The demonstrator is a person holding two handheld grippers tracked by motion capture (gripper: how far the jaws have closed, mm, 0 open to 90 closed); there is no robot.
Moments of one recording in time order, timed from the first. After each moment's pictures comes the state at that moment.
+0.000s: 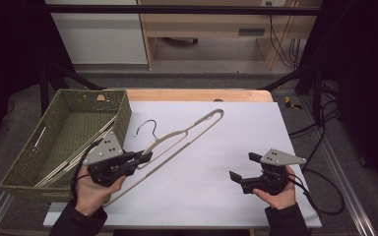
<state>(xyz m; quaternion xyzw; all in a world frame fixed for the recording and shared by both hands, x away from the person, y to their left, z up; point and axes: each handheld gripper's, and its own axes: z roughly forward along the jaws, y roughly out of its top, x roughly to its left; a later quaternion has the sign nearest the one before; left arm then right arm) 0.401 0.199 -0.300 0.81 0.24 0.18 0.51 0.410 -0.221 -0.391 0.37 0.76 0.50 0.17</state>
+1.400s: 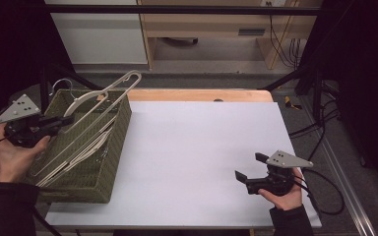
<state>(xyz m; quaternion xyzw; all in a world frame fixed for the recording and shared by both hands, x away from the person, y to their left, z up) 0.460 0.368 -0.271 0.79 0.34 0.30 0.43 0.405 -0.232 -0.392 0.38 0.75 0.50 0.20</state>
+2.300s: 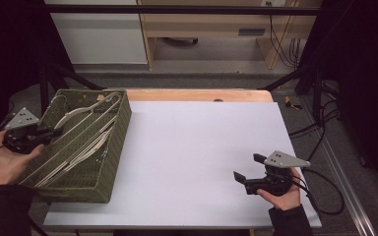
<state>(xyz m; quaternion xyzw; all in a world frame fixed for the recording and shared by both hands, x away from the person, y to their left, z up) 0.480 0.409 -0.332 0.80 0.39 0.29 0.35 0.407 -0.230 -0.395 0.38 0.76 0.49 0.19</state>
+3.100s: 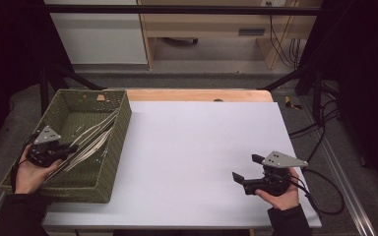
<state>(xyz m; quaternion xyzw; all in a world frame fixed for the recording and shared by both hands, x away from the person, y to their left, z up) 0.483 0.396 -0.392 0.82 0.41 0.25 0.31 0.408 -0.226 -0.398 0.38 0.77 0.49 0.19</state>
